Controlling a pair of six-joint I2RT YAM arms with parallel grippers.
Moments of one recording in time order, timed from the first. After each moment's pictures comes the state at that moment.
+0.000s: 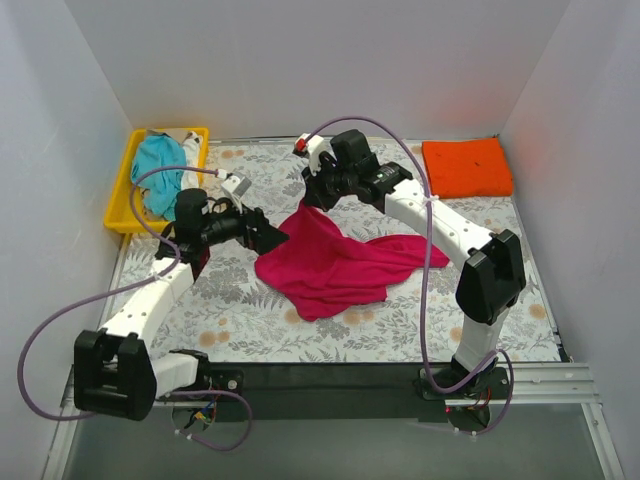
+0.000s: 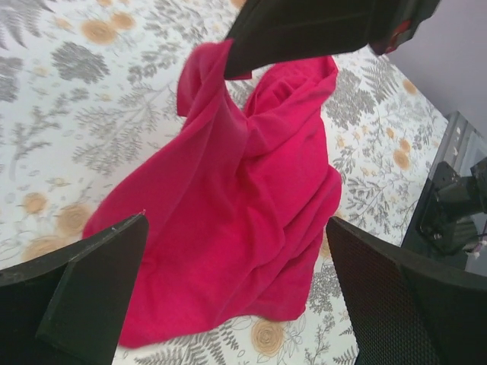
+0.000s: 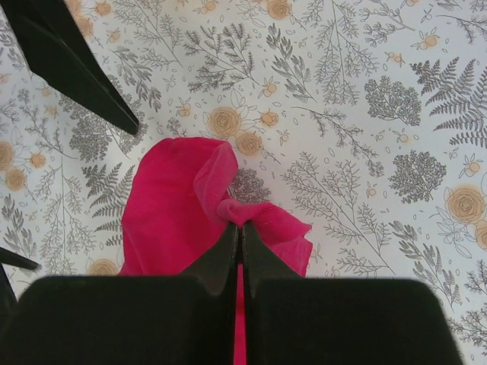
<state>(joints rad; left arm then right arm) -0.12 1.14 0.79 -0.02 0.84 -0.13 0.70 1.83 1.69 -0.48 -0.39 -0.14</state>
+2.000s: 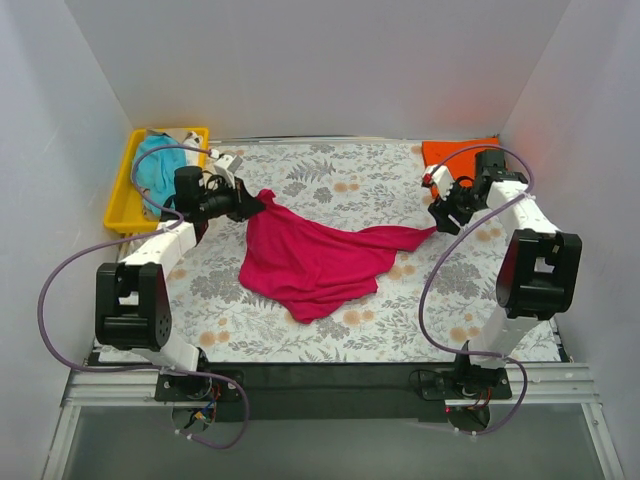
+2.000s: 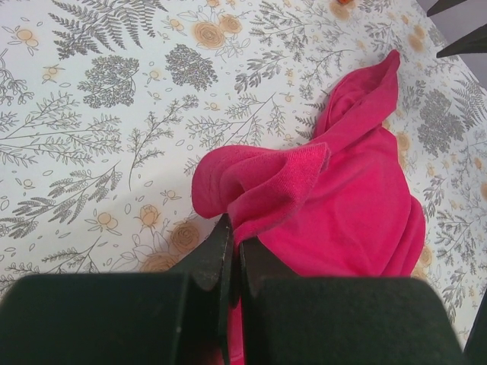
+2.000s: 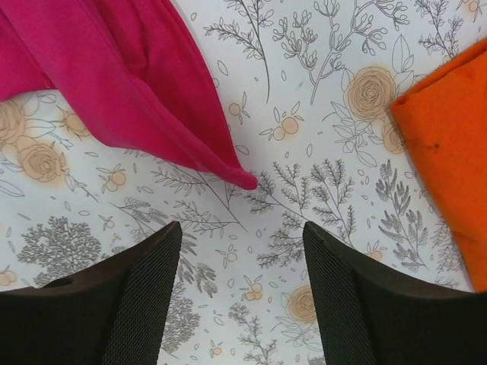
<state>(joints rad) -0.04 1.54 0.96 0.10 0.80 -0.05 -0.07 1.73 1.34 -0.77 -0.49 -1.04</state>
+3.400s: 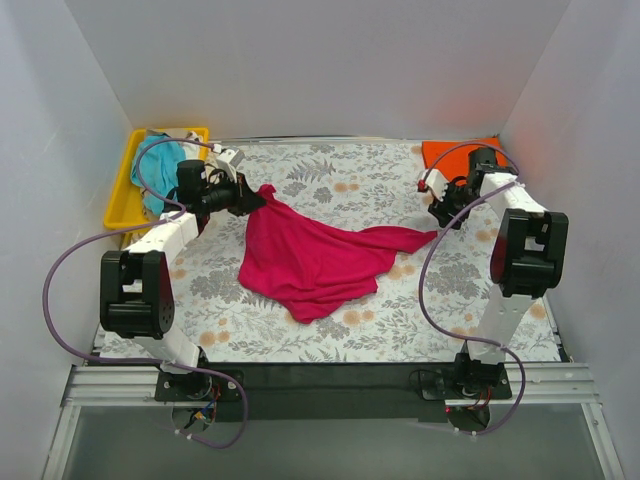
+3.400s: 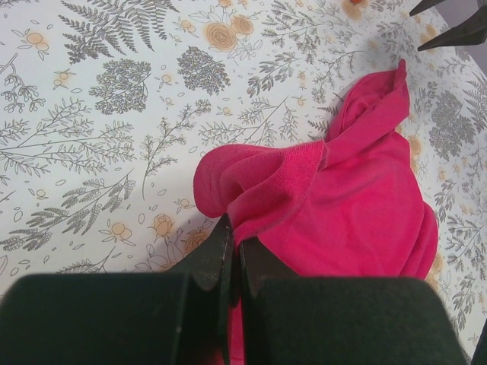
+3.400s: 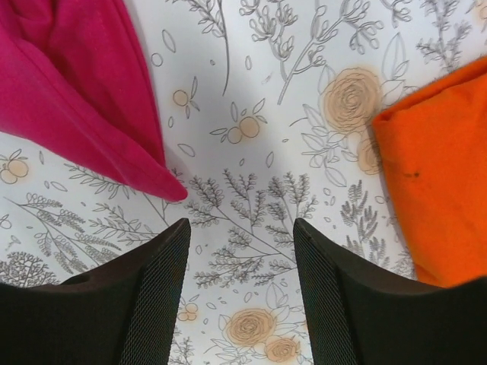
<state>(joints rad) -0.04 1.63 1.05 0.06 0.80 -0.03 -0.06 1.92 1.45 -0.75 -0.43 -1.24</state>
